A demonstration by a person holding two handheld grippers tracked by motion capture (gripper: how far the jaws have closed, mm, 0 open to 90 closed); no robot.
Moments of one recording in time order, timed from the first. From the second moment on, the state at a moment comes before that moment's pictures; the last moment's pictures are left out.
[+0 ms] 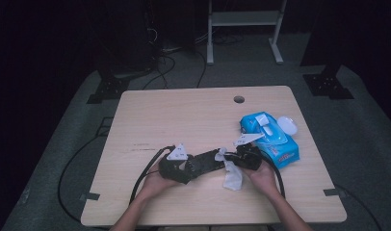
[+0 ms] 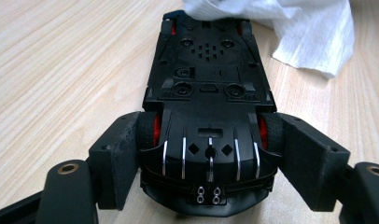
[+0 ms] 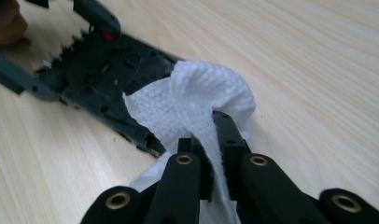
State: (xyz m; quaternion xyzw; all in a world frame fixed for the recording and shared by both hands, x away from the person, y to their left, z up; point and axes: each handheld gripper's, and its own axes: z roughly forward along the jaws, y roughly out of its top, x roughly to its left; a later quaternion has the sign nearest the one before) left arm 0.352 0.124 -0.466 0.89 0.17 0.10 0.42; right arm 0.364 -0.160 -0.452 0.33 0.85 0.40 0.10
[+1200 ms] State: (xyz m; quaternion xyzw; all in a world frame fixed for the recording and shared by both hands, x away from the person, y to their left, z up) left arm 0.352 0.123 -0.466 0.89 0.17 0.09 0.41; right arm 0.342 -0.084 -0.449 0.24 0.86 0.46 0.04
